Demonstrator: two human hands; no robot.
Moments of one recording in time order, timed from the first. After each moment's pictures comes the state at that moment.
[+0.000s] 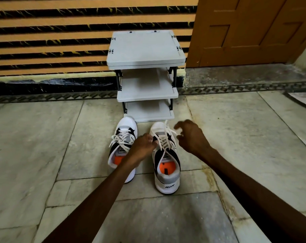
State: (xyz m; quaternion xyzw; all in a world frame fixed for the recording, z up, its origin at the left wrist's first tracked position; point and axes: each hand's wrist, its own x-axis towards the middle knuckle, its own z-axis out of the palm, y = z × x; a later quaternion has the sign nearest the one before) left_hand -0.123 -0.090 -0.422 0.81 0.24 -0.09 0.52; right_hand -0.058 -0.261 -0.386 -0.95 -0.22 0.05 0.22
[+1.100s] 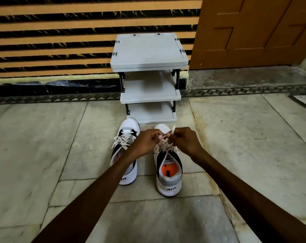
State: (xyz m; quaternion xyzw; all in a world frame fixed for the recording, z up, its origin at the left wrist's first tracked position) left_hand -0.107 -0.075 -0.412 0.90 0.03 -0.04 0.42; right_hand -0.060 -0.243 -0.402 -0.87 -0.15 0.13 0.45
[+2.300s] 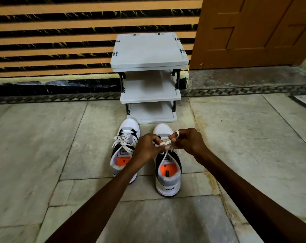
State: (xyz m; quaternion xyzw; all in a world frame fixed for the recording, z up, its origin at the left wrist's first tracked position) left_hand -0.122 -0.098 -0.420 0.87 0.15 0.01 0.47; right_hand -0.058 -0.260 -0.406 -0.81 -0.10 0.17 0.56
